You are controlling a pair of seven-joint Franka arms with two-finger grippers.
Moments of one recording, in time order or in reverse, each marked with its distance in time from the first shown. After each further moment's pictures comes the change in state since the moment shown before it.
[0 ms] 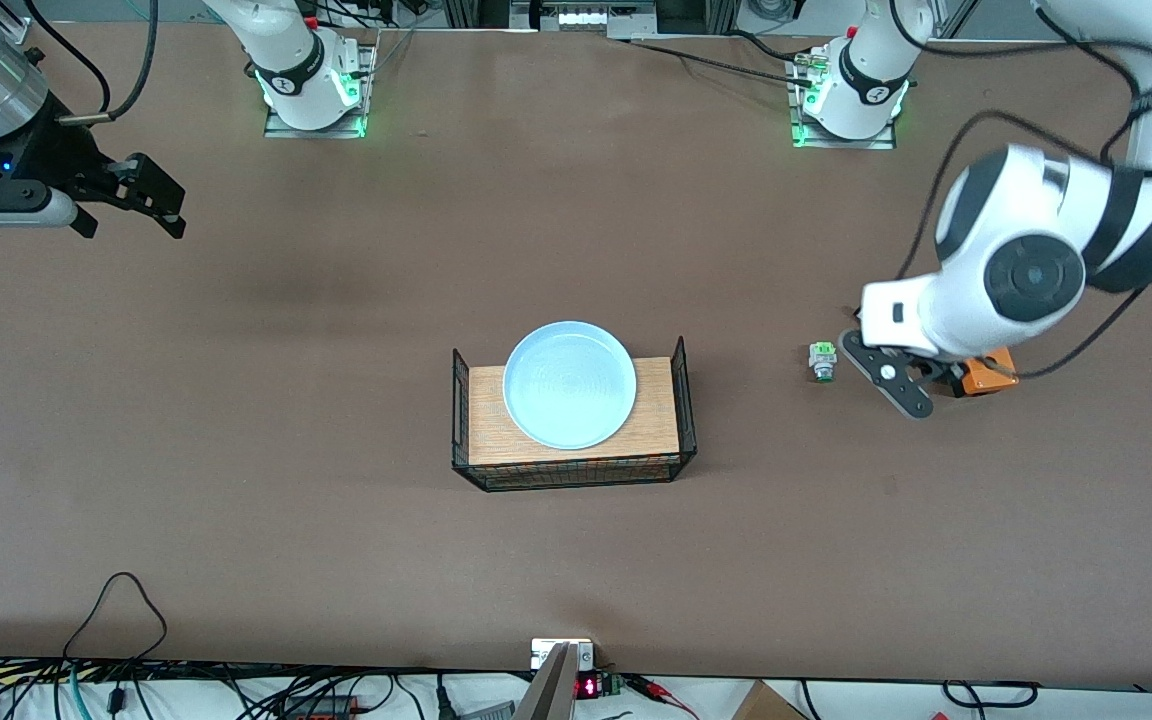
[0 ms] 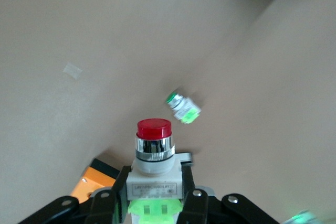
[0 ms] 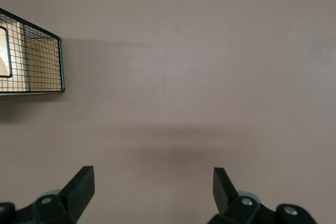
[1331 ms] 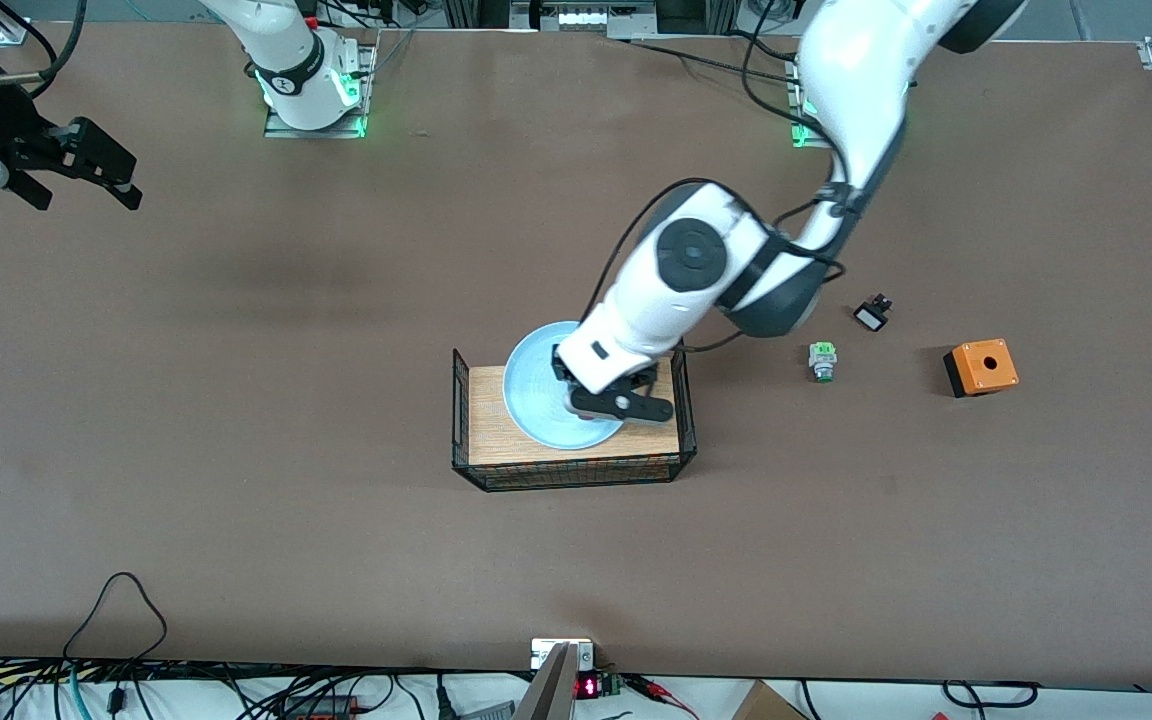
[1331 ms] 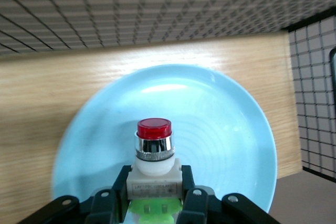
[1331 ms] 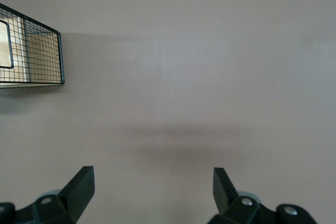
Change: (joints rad) left arm -0.628 0.412 0.254 0.316 -0.231 0.545 -0.945; right arm 0.148 -0.027 -0.192 0.039 0.007 -0.085 -0.047
